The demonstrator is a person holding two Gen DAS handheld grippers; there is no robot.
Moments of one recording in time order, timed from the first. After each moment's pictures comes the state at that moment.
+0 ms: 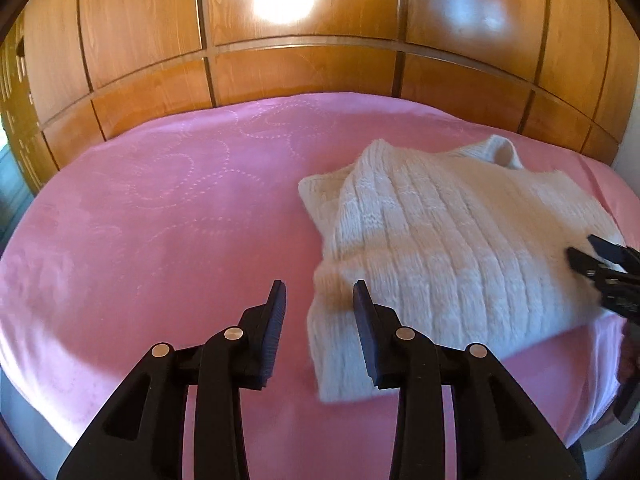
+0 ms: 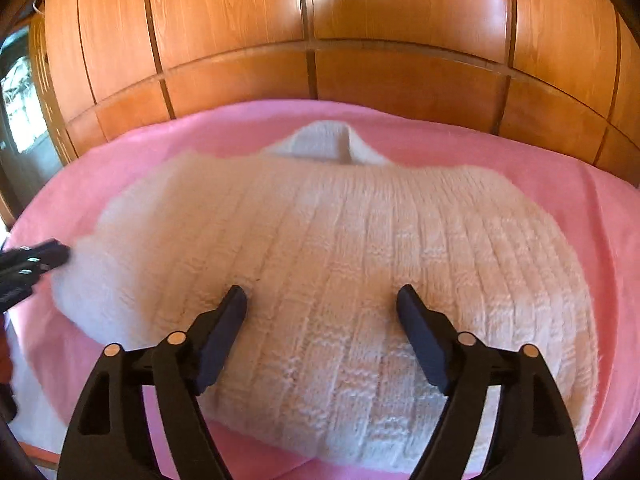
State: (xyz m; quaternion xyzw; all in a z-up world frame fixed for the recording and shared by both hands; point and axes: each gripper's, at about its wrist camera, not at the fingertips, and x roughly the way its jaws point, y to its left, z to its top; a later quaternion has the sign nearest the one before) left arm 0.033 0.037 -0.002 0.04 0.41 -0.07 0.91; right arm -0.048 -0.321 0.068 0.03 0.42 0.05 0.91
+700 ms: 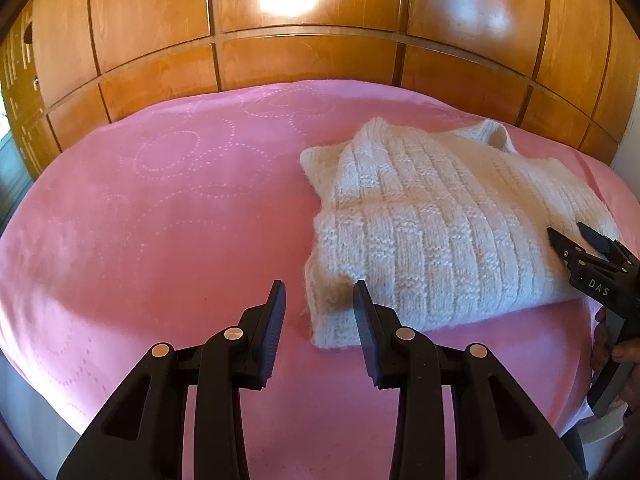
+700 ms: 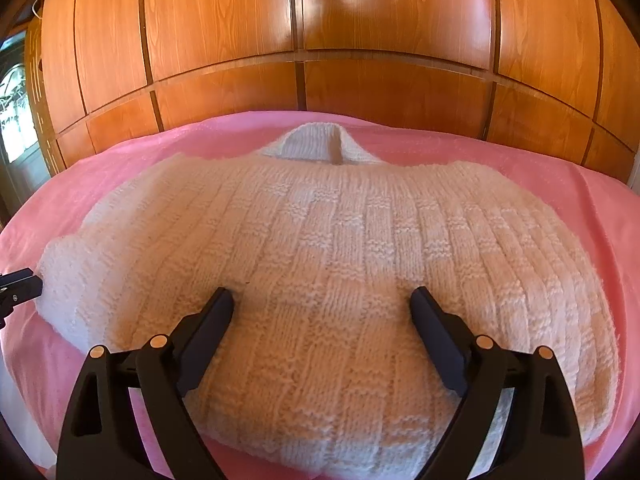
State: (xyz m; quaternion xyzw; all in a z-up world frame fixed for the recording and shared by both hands) left arm 0.010 0.040 -0.011 0.03 0.43 -0.06 0.90; right arm -0.053 -0.319 0.049 0.03 0.38 0.02 0.93
